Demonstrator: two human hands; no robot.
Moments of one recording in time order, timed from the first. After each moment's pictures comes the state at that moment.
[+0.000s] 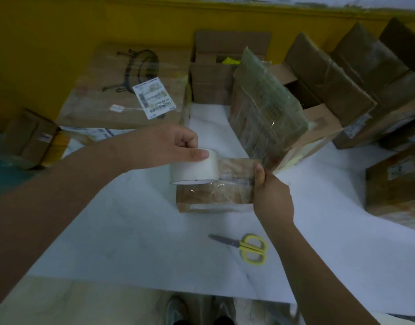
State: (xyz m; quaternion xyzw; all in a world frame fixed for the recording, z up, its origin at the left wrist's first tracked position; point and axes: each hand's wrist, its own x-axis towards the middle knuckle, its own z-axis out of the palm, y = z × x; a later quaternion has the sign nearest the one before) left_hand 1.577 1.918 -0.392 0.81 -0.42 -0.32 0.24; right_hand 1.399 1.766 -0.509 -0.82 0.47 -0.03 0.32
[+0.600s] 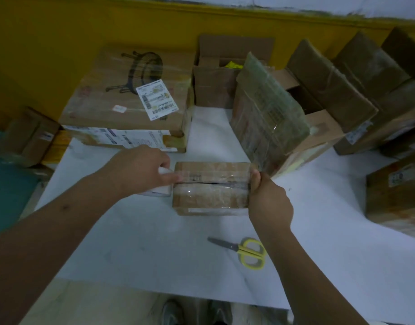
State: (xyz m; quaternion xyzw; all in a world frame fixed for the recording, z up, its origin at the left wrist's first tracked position) left_hand 1.584 1.955 -0.447 0.90 -0.41 -0.14 0.00; right_hand 1.401 1.774 -0.506 -0.86 0.47 -0.01 0.23
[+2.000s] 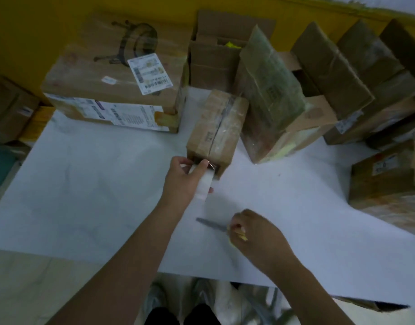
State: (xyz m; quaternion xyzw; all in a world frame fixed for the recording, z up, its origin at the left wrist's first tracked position) left_hand 1.474 1.903 -0.512 0.72 0.07 -0.30 0.62; right_hand 1.309 1.792 -0.536 -0.94 0.18 0.12 0.25
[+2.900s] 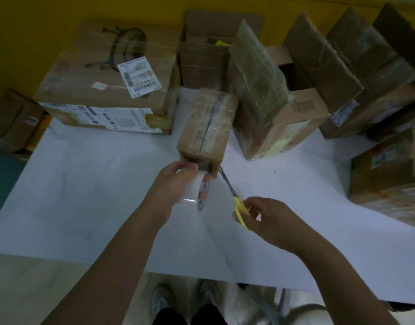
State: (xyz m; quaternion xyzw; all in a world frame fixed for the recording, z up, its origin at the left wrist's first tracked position) left_hand 1.468 1.903 -0.492 0.67 0.07 -0.38 0.63; right_hand 1.315 1.746 -0.496 -0.87 0.23 0.18 0.40
